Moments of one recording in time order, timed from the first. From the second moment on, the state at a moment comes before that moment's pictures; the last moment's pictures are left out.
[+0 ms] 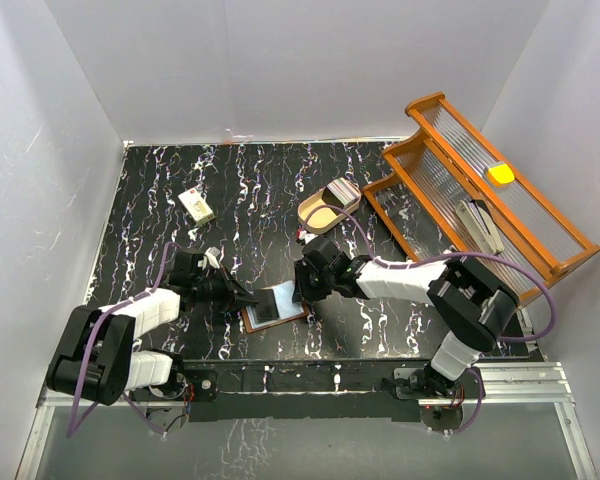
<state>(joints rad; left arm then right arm) -0.24 1.27 0.33 0.02 0.64 -0.93 0.86 1.65 0.84 -0.06 -0.16 0.60</state>
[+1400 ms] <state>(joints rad) -0.24 1.30 0.40 -0.09 0.64 -0.91 0.86 1.64 0.85 -0.09 -0.09 0.58</state>
